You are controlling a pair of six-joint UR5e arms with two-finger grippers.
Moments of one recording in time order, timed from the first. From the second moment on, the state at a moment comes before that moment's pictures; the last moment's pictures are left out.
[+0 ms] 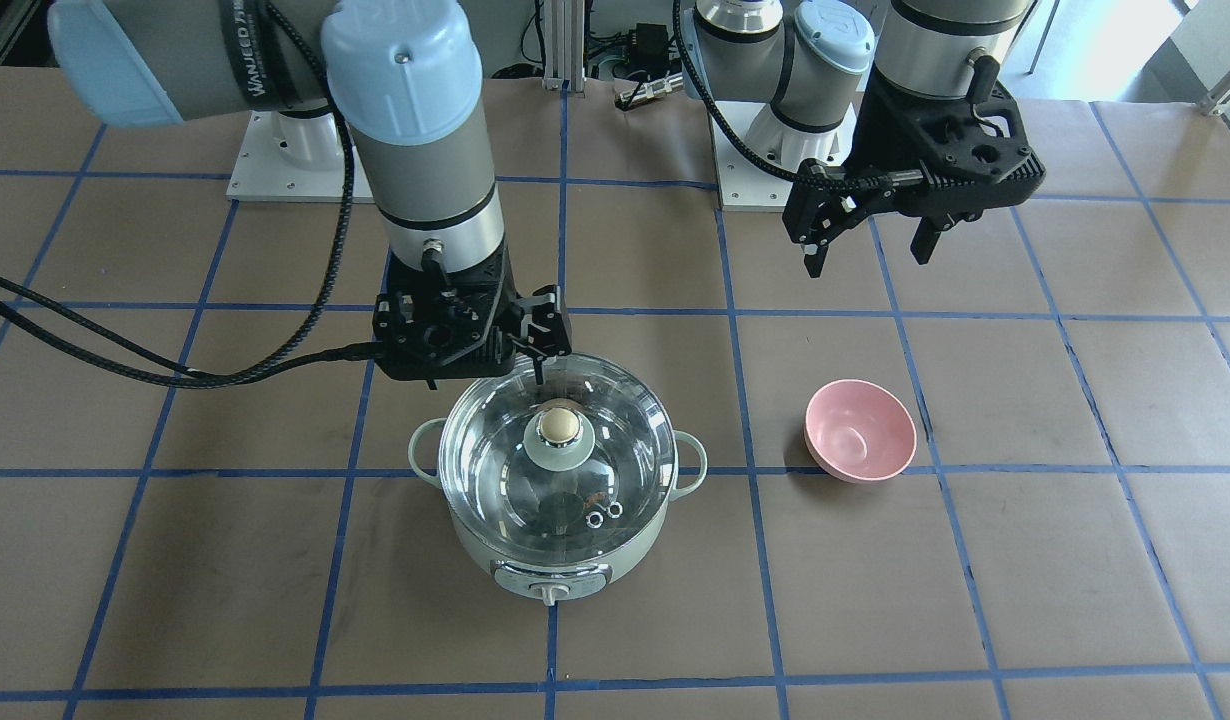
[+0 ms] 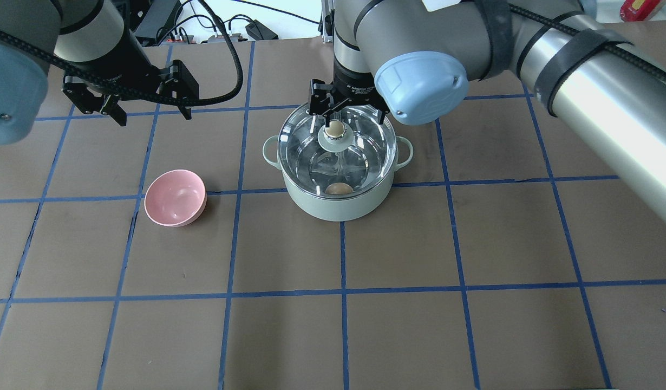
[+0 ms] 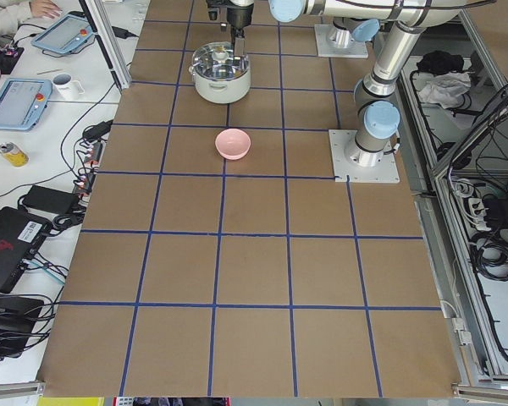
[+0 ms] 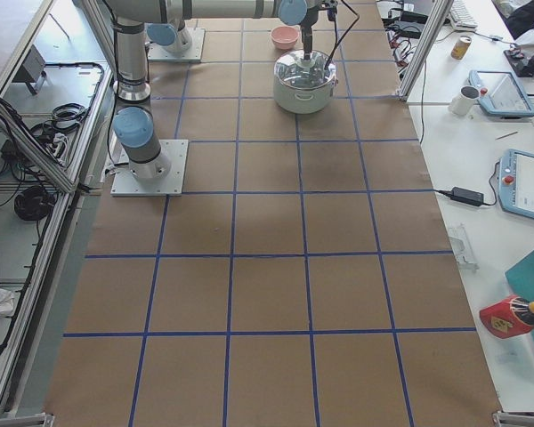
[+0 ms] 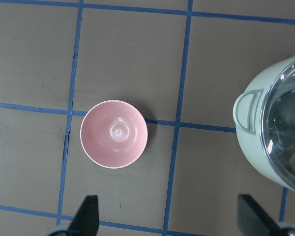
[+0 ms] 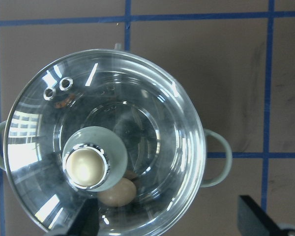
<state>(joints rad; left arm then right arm) -1.59 -1.53 -1.58 -1.47 1.67 -0.13 1.84 -1.30 1.45 -1.83 -1.53 0.26</state>
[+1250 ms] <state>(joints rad) -1.59 -1.53 -1.58 -1.47 1.59 -0.13 1.55 -1.51 1.45 -1.63 -1.55 0.02</state>
